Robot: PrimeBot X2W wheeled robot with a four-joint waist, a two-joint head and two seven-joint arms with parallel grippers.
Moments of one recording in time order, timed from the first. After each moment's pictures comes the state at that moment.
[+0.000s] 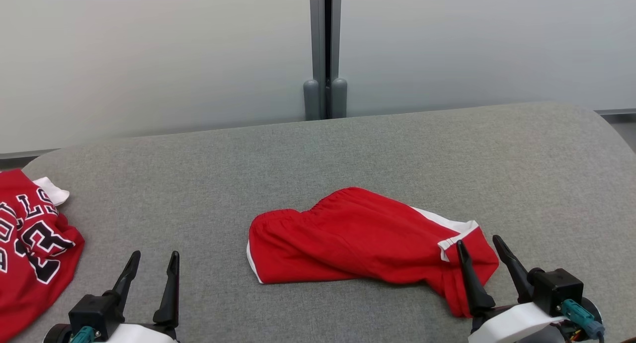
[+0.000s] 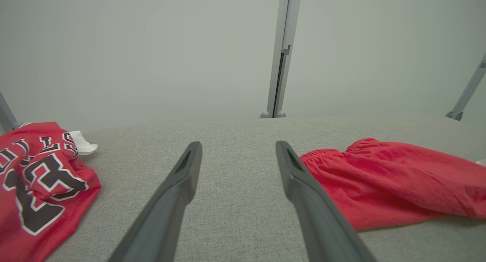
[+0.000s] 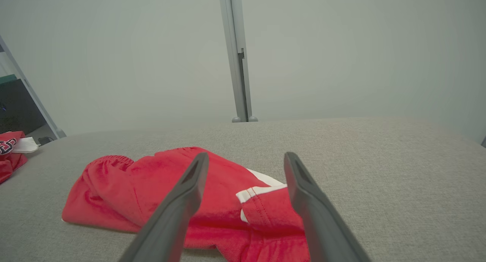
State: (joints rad) left arm 0.02 0.22 -0.14 0.26 -0.34 -0.03 -0.26; right arm -0.01 -0.07 0.15 0.23 0.19 0.13 -0.12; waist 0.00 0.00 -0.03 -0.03
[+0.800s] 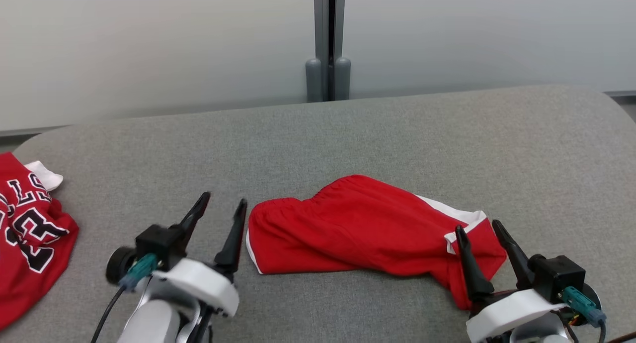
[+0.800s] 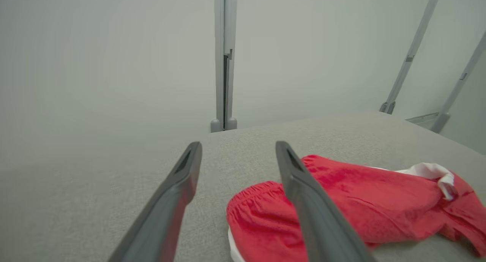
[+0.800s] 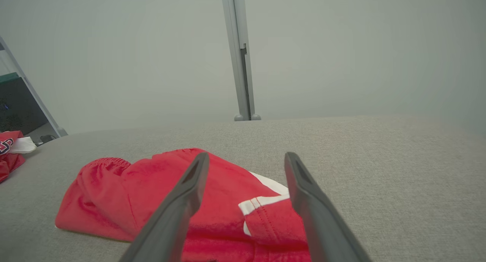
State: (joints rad) left arm -0.17 0.16 -0.27 0.32 -0.33 -0.09 -0.20; right arm -0.04 -0.07 0.15 0.22 0.19 0.13 -0.12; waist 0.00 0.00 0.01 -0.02
